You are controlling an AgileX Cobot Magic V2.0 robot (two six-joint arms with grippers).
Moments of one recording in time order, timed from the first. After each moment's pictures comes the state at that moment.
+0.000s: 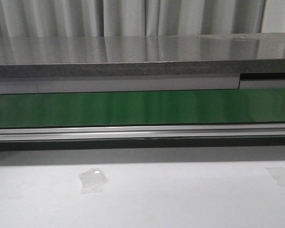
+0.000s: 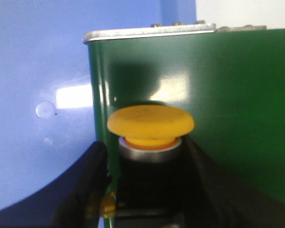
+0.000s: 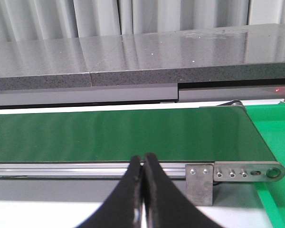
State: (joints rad) left arm 0.17 1.86 -1.42 -0.13 0.92 0.27; right arm 0.09 -0.01 0.03 0.01 0.07 0.08
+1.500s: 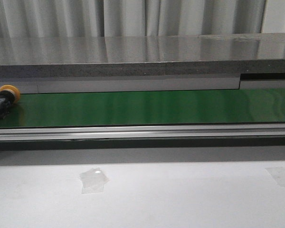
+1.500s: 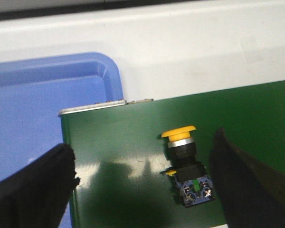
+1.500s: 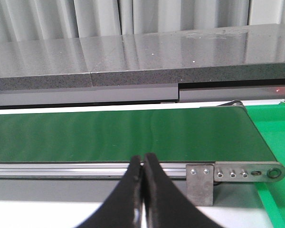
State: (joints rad) left arm 0.17 1.57 -1.40 -0.36 0.91 0.43; right arm 0.09 -0.01 0.03 0.01 0.07 0.08
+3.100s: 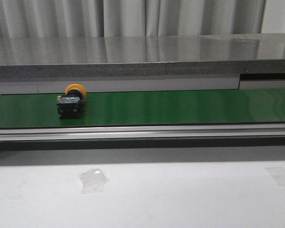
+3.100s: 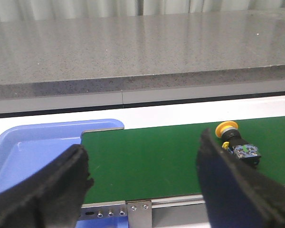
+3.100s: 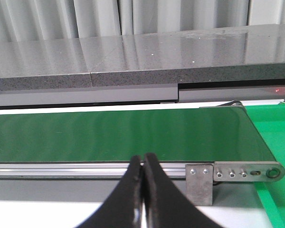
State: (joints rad) left arm 0.17 0.42 -0.40 -0.81 0.38 0.82; right arm 0.09 -0.01 0.03 0.01 0.07 0.08
